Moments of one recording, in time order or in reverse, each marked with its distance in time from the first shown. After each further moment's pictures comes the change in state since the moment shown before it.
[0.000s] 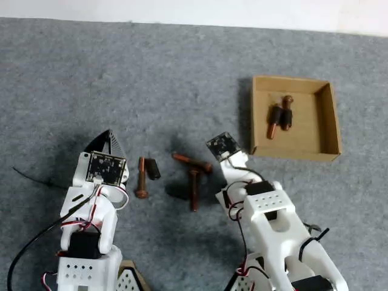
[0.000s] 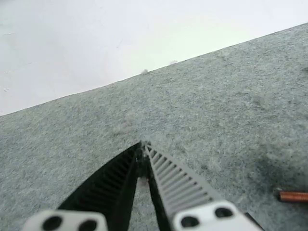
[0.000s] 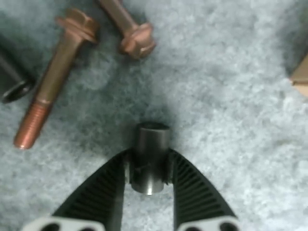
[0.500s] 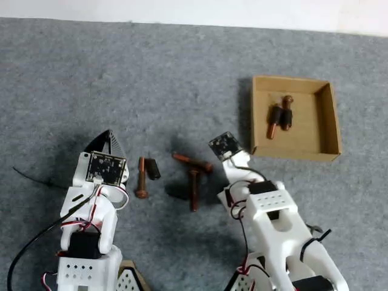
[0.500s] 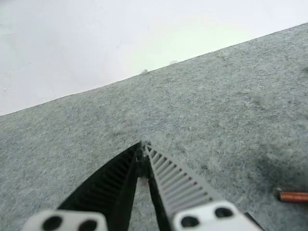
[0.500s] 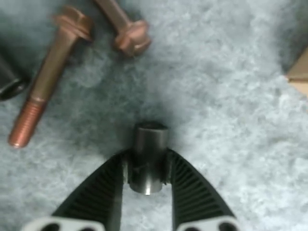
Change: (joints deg) left arm 0.0 0.0 0.0 0.0 0.0; right arm 2.8 -0.1 0.1 0.0 1.1
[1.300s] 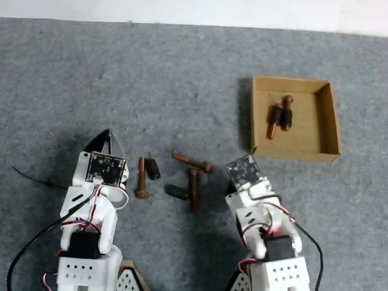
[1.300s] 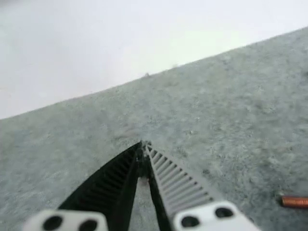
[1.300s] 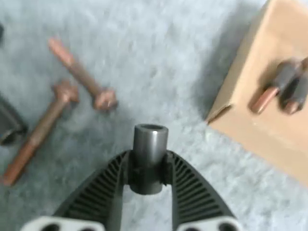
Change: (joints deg) left arm 0.0 0.0 0.0 -1.4 0.0; right arm 2.6 -69.2 26.3 8.5 0.2
